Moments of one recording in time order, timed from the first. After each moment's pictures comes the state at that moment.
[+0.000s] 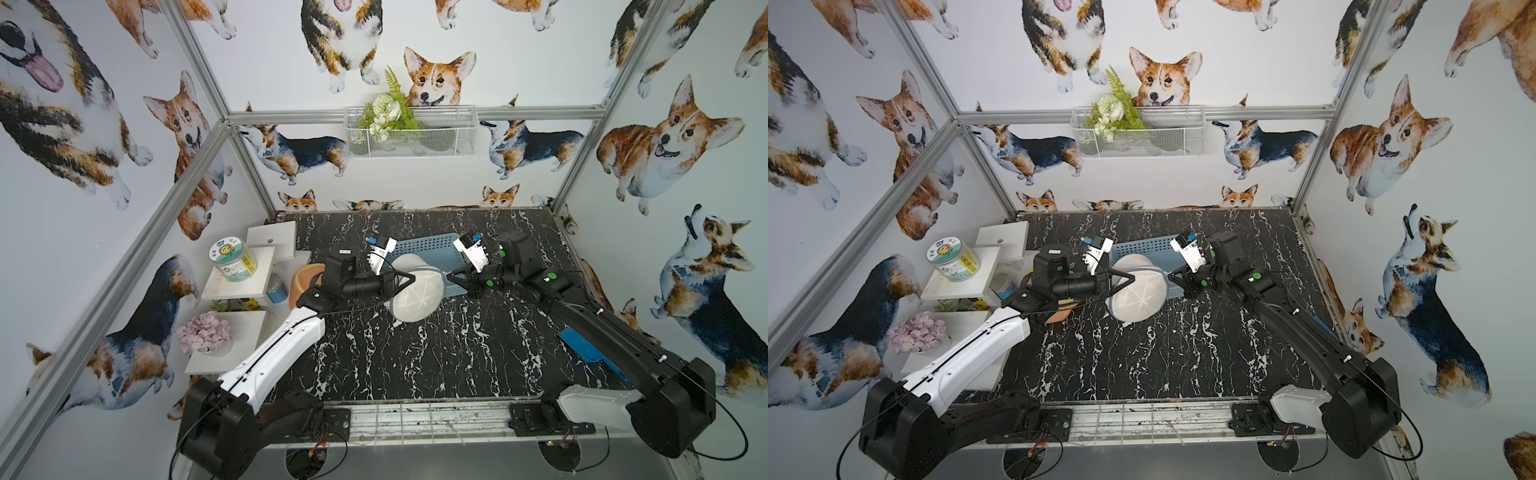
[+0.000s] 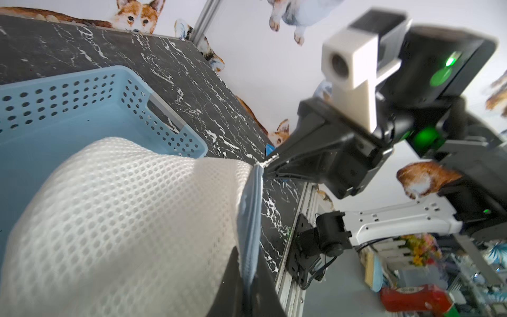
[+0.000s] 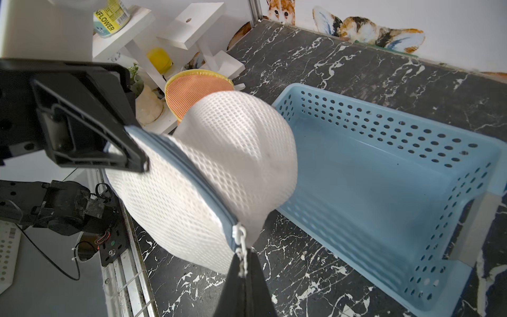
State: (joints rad) left arm -0.37 1.17 0.84 -0.04 0.79 -0.49; right arm 0.45 1.21 1.02 -0.45 -0.49 0.03
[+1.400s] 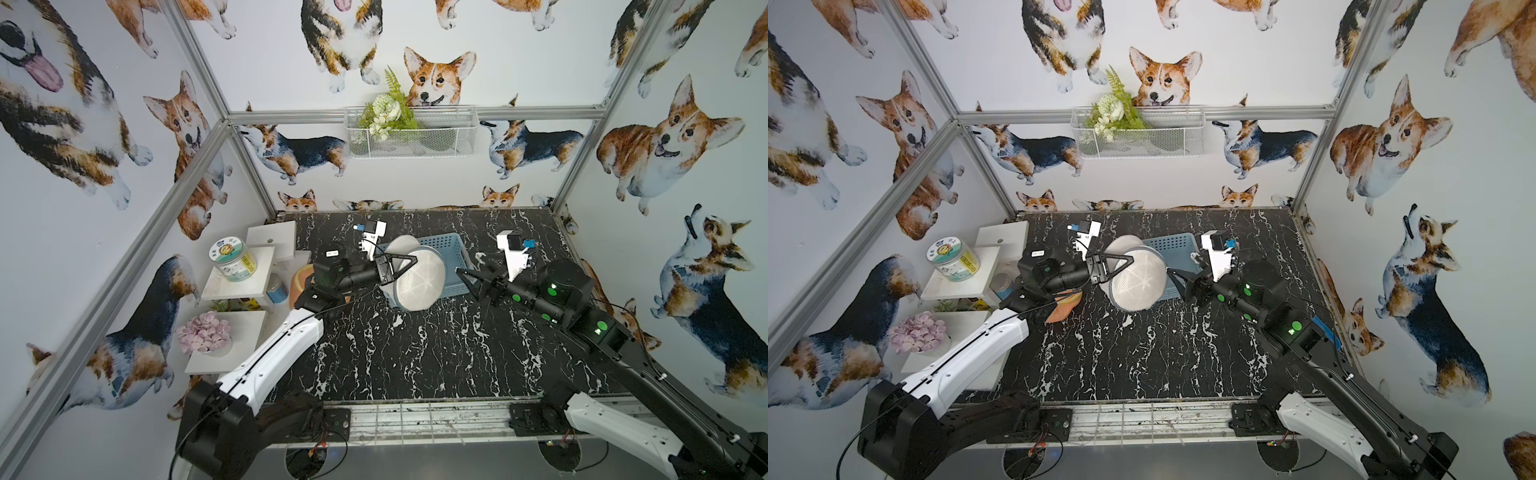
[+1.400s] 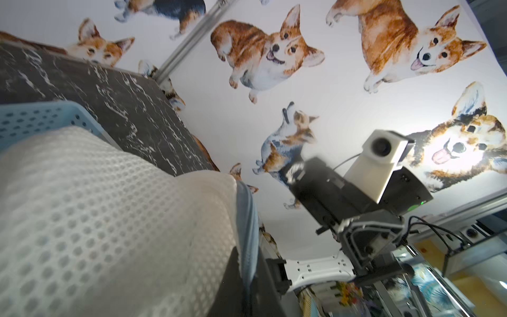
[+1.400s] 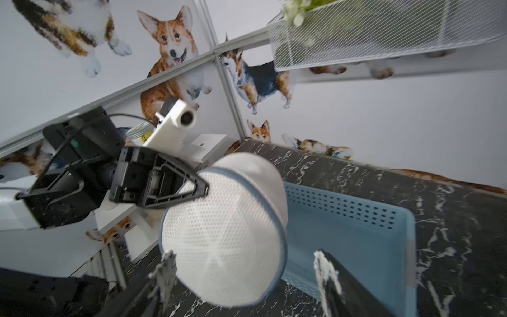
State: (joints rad) left arm -0.42 1.21 0.83 0.32 0.87 -0.91; right arm 0.61 0.82 0.94 -0.23 -0.07 0.27
